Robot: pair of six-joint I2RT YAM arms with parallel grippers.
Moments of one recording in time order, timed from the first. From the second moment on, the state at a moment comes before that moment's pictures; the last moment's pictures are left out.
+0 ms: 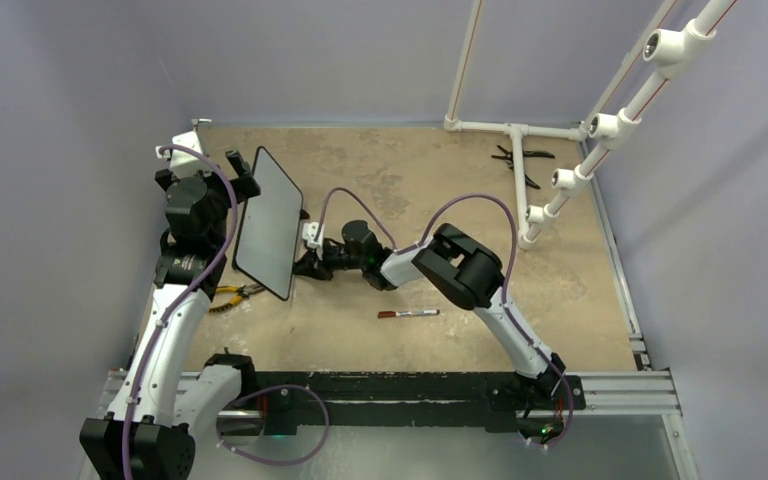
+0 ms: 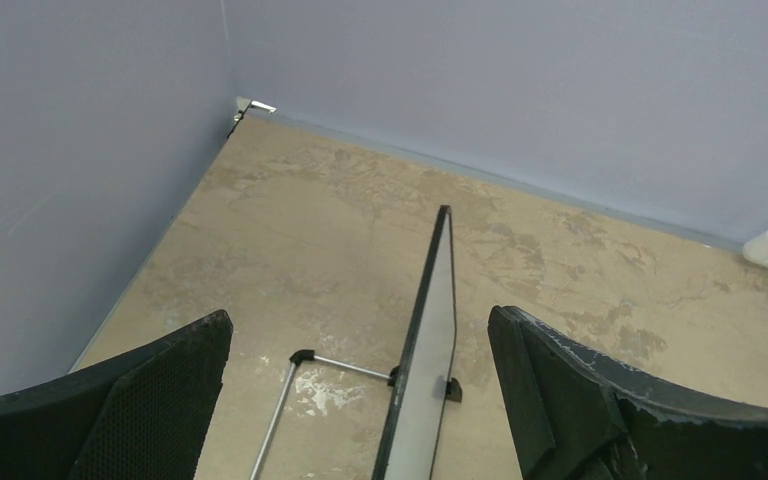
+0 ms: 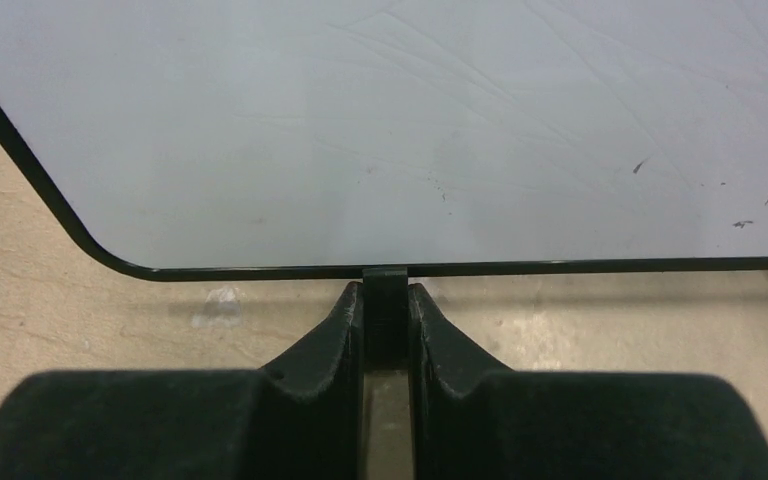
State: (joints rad) left arm -0.07 0.91 0.89 -0.07 -0.29 -0.20; right arm 0.90 2.40 1.38 0.81 -0.62 -0.12
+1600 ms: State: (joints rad) left arm -0.07 0.91 0.87 -0.07 -0.24 -0.19; right arm 0.91 1.93 0.65 1.10 0.16 0.29
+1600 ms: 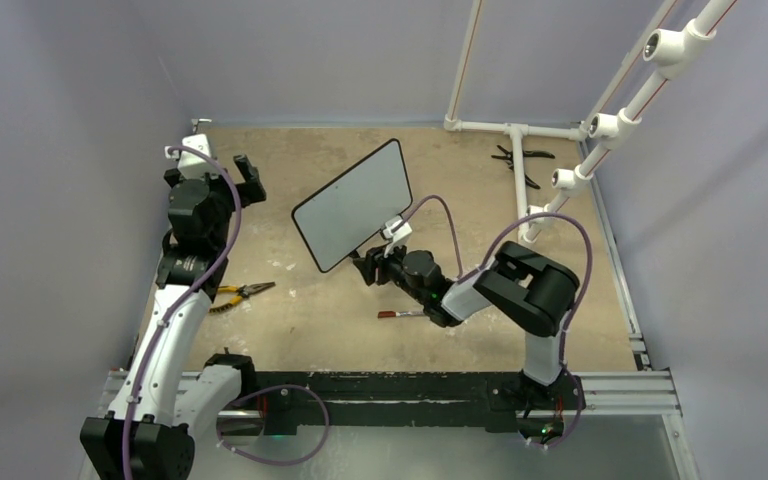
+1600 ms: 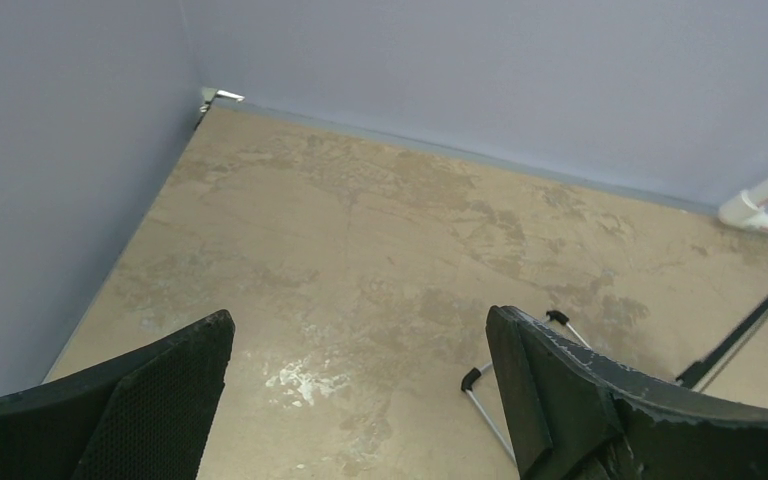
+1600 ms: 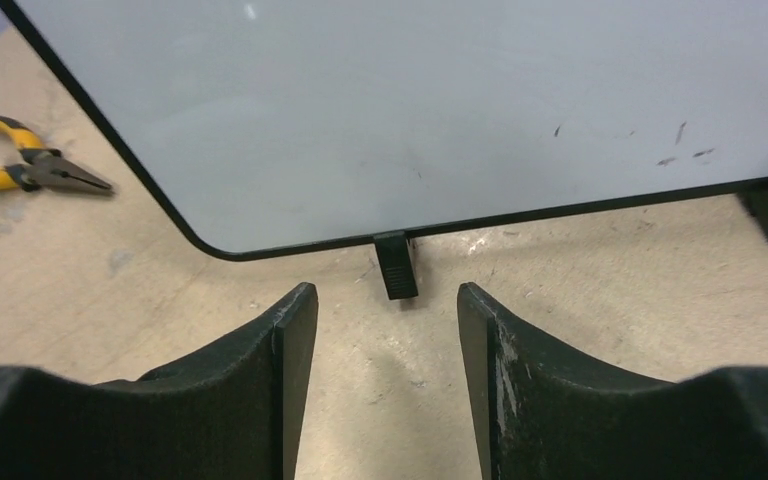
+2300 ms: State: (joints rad) left arm -0.76 1.14 0.99 -0.07 0.17 0.07; right arm 0.59 1.27 0.52 0.62 0.16 0.38
